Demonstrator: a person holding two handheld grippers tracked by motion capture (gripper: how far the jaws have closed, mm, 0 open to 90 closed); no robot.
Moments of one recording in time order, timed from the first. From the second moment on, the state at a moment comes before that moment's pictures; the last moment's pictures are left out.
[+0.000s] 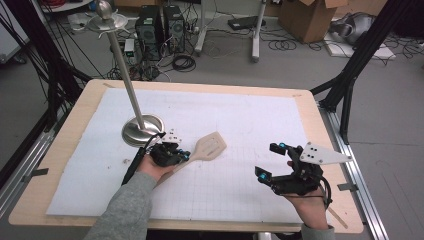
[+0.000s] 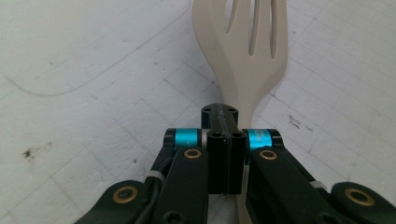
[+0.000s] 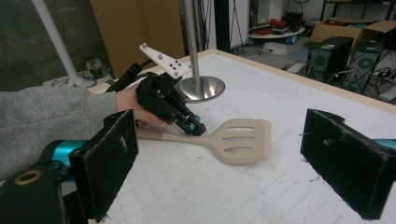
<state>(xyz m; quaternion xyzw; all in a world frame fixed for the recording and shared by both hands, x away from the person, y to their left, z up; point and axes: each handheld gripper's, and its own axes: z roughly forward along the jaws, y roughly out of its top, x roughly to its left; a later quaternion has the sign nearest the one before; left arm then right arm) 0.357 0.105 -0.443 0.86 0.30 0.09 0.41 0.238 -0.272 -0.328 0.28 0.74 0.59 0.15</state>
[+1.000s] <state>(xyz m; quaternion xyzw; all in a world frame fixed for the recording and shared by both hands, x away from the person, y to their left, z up) 0.342 0.095 -0.432 0.86 0.26 0.08 0.43 0.236 -0.275 -0.330 0.28 0.74 0.59 0.14</state>
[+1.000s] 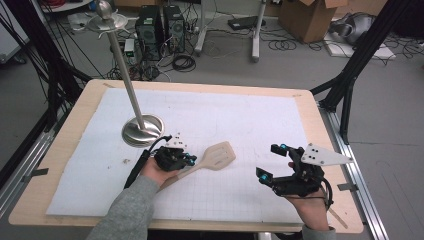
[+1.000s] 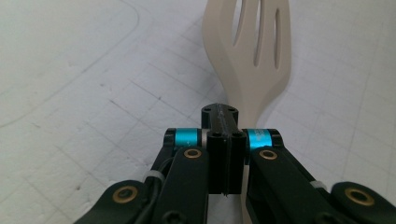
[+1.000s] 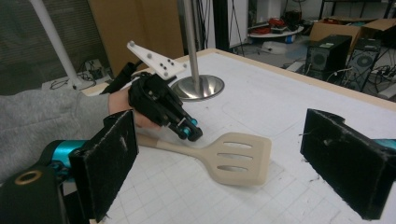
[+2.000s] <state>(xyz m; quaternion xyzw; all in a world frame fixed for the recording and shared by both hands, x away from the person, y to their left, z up) 0.251 0.173 -0.424 0.81 0.29 0.12 0.49 0.240 -0.269 -0.330 0.28 0.75 0.58 0.15</state>
